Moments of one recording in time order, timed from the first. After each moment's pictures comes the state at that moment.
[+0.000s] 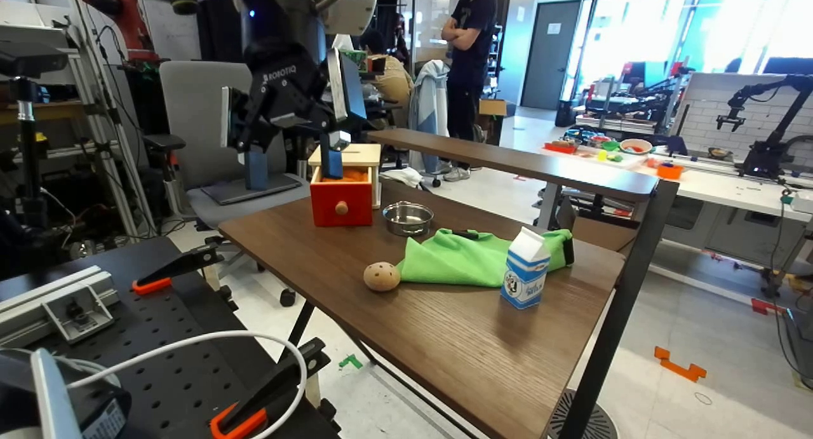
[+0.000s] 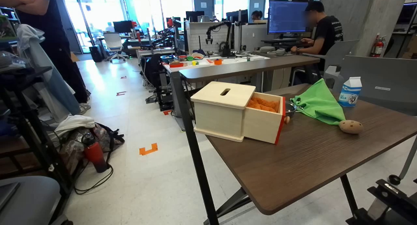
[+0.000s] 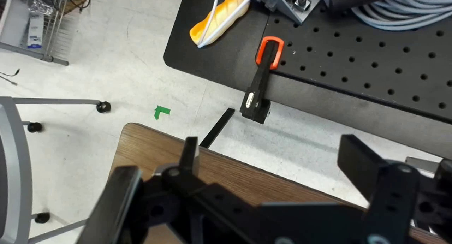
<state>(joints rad) -0.03 -0.06 0.07 -2.51 -0.48 2.12 0.01</state>
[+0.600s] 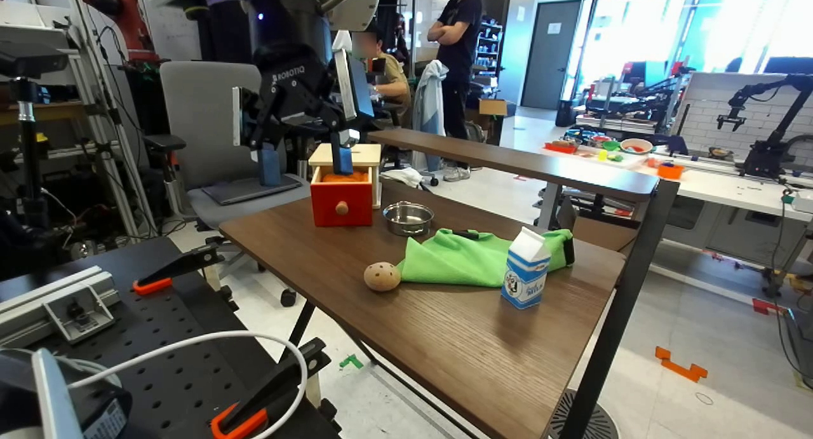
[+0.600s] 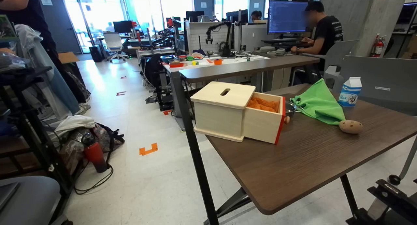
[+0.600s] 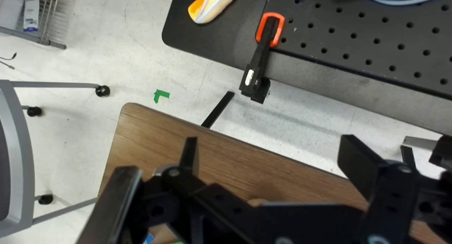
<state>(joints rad) -0.03 -0.05 0.07 -2.51 -0.48 2.18 0.02</state>
